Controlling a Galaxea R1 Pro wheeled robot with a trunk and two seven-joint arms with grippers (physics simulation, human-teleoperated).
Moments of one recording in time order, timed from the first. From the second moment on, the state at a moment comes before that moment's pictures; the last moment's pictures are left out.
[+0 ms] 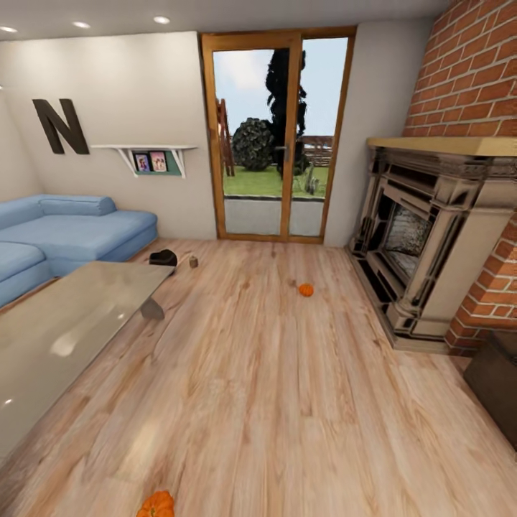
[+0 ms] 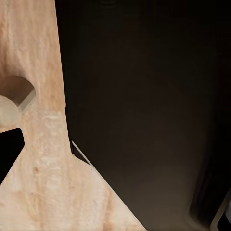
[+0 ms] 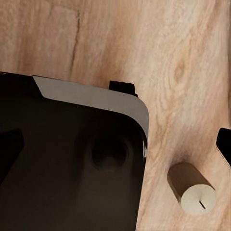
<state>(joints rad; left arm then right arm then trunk) 0.03 0.00 0.01 -0.04 0.00 -0.01 0.00 -0.09 -0.02 0.08 -0.07 0.06 -0.19 -0.01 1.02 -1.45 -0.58</state>
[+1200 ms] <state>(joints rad) 0.03 0.00 0.01 -0.04 0.00 -0.01 0.00 -0.09 -0.02 0.08 -0.07 0.05 -0.19 -0.01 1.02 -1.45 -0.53</state>
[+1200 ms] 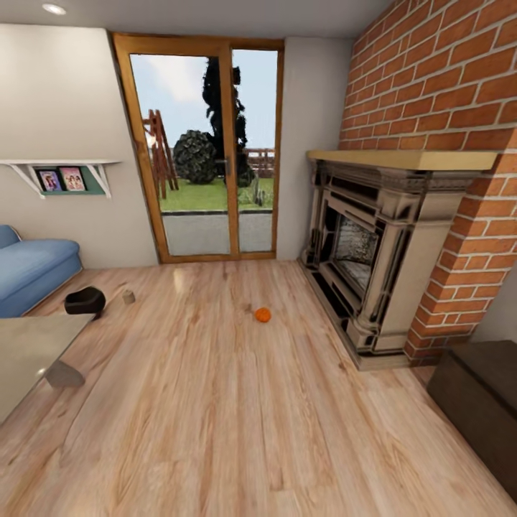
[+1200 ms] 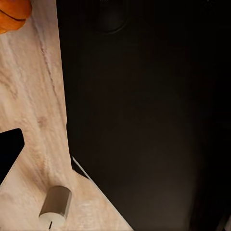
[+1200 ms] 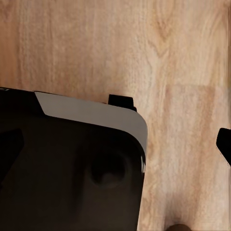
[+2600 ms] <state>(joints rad) 0.03 0.00 0.01 -0.04 0.00 -0.01 0.00 -0.09 -0.01 0.07 -0.06 0.03 -0.18 -0.01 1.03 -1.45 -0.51</state>
